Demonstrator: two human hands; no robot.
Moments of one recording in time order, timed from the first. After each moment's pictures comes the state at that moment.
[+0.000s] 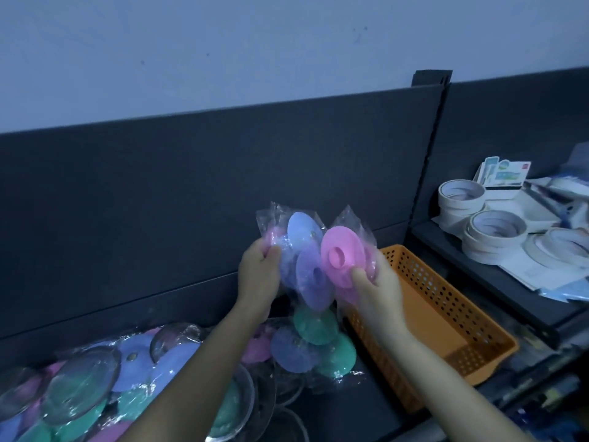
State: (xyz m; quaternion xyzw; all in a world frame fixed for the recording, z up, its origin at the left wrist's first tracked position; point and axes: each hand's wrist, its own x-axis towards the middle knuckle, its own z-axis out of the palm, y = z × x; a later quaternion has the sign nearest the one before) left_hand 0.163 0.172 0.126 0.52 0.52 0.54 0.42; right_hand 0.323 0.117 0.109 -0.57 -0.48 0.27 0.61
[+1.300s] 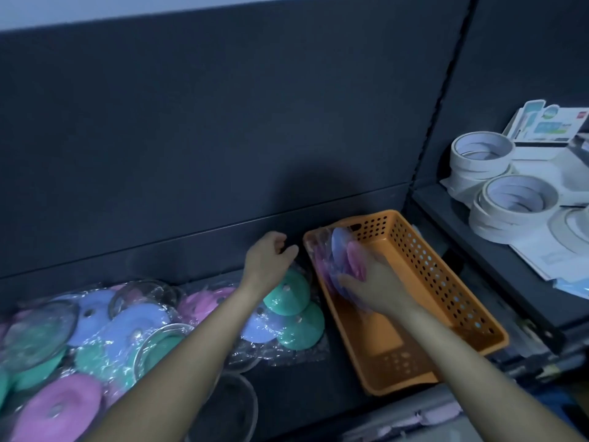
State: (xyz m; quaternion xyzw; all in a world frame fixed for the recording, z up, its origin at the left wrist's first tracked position) left_hand 0.233 0.199 0.055 0.61 0.66 0.31 0.31; right_hand 0.430 0.162 0.030 -0.68 -0.66 0.25 0.19
